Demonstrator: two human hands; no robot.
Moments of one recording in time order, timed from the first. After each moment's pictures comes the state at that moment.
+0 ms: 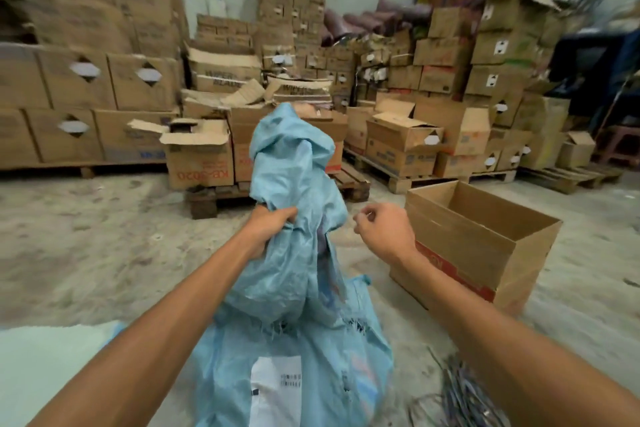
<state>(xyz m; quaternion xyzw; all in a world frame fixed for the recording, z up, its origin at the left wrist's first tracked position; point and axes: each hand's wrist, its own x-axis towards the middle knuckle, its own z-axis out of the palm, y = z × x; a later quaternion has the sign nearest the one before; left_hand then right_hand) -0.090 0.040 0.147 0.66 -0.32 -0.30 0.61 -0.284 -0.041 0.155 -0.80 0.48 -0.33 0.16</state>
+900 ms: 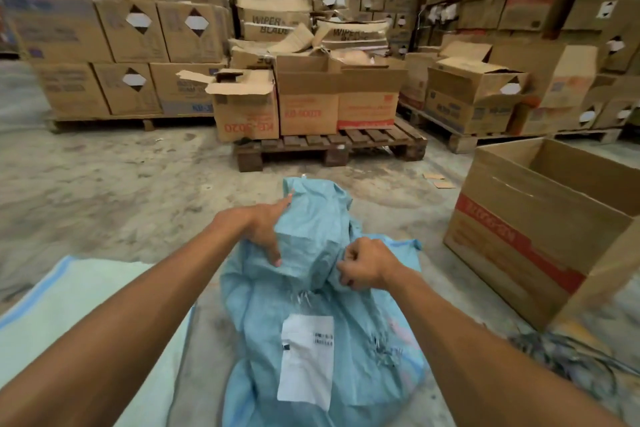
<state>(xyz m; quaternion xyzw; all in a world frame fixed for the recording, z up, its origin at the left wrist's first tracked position) 0.009 0.059 0.074 0.83 -0.52 -0.22 0.02 -0.217 -0.041 0.026 -0.89 0.37 -0.05 0.26</state>
